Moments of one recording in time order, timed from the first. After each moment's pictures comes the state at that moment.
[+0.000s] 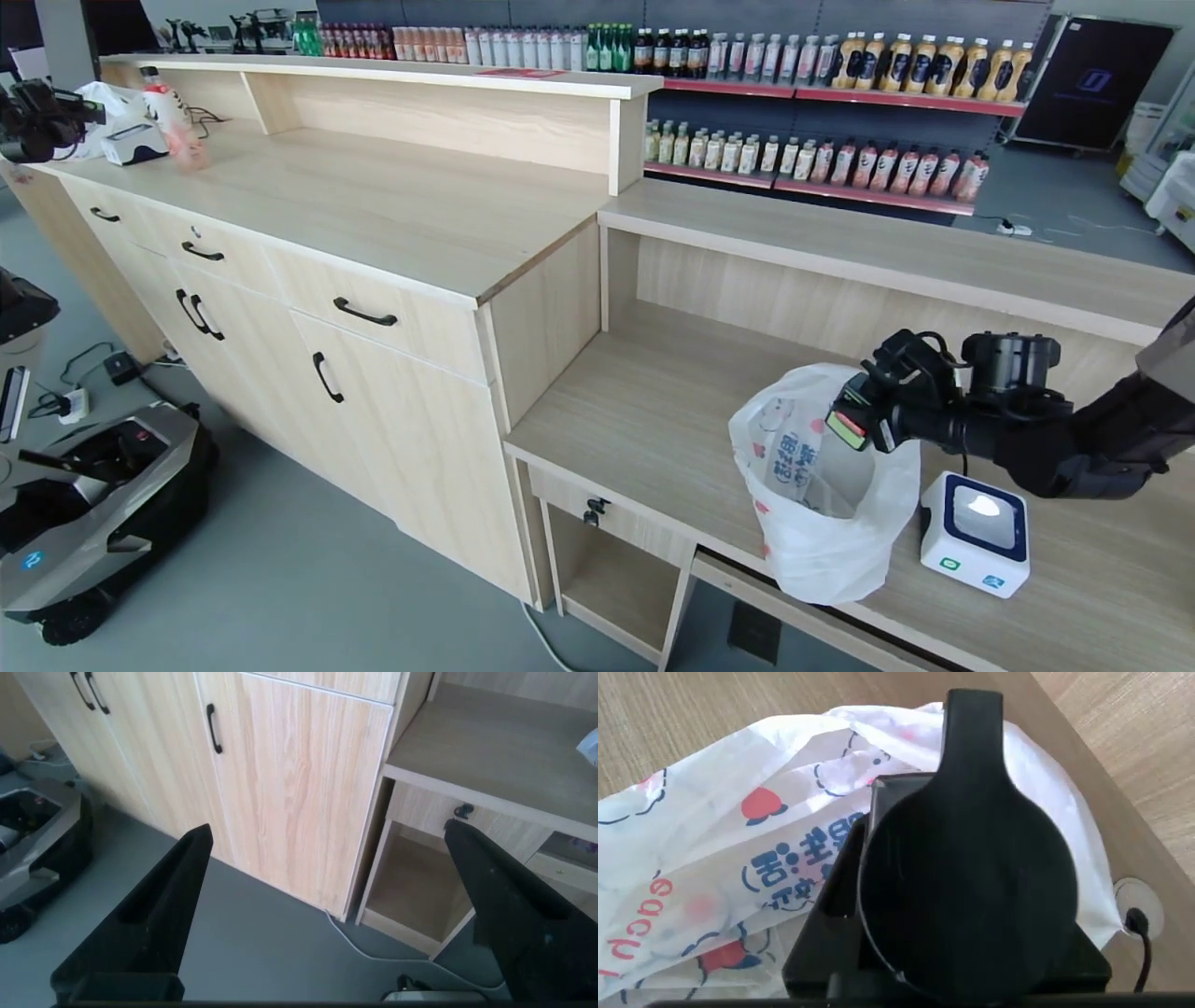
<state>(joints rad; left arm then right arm) 0.00 0.00 0.00 0.00 0.00 0.00 -0.05 2.18 -0.97 -0.82 0.41 -0.54</state>
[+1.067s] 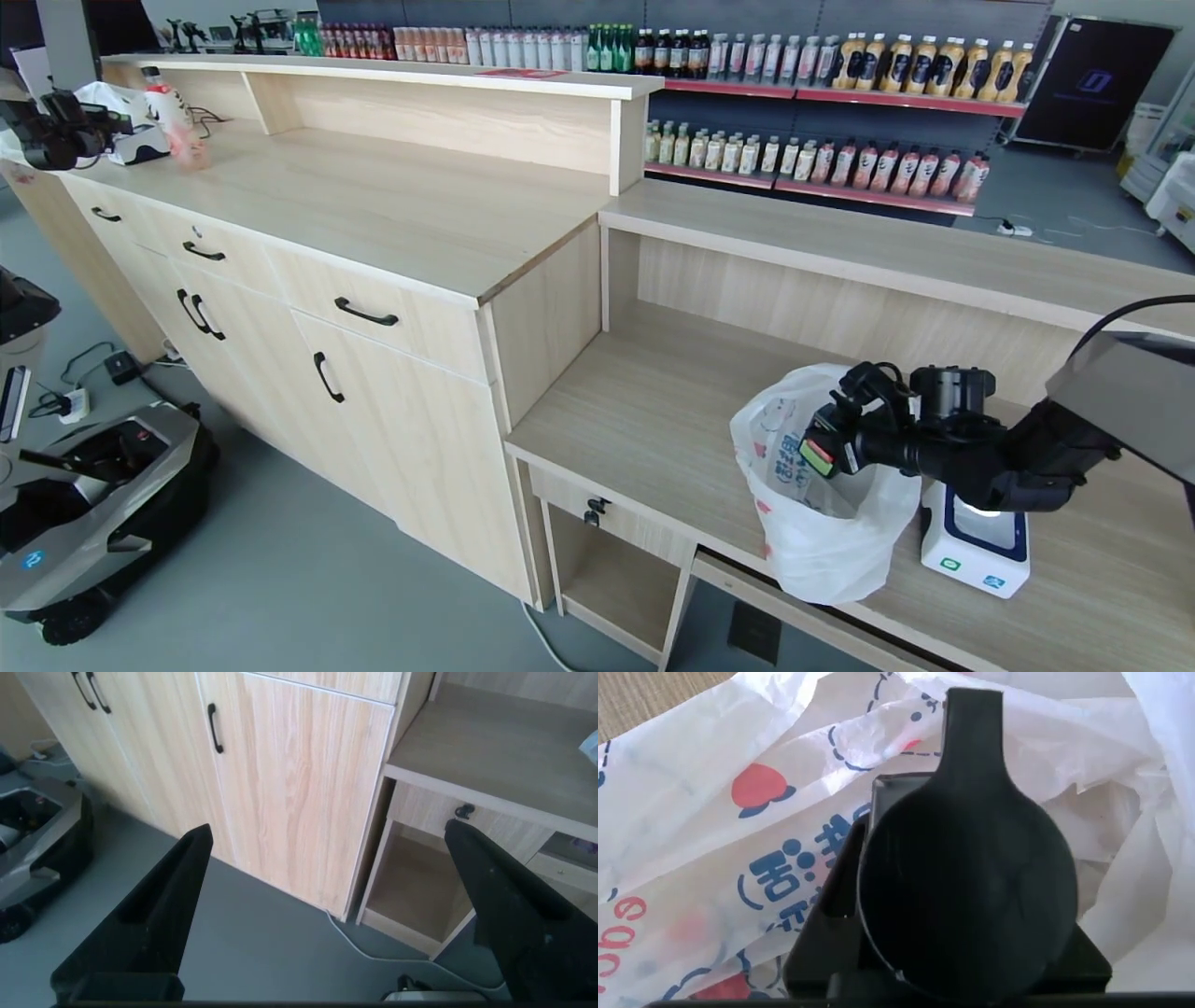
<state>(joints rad) 0.00 0.00 0.00 0.00 0.00 0.00 -0.04 2.38 -1.08 -0.83 0.41 -0.45</state>
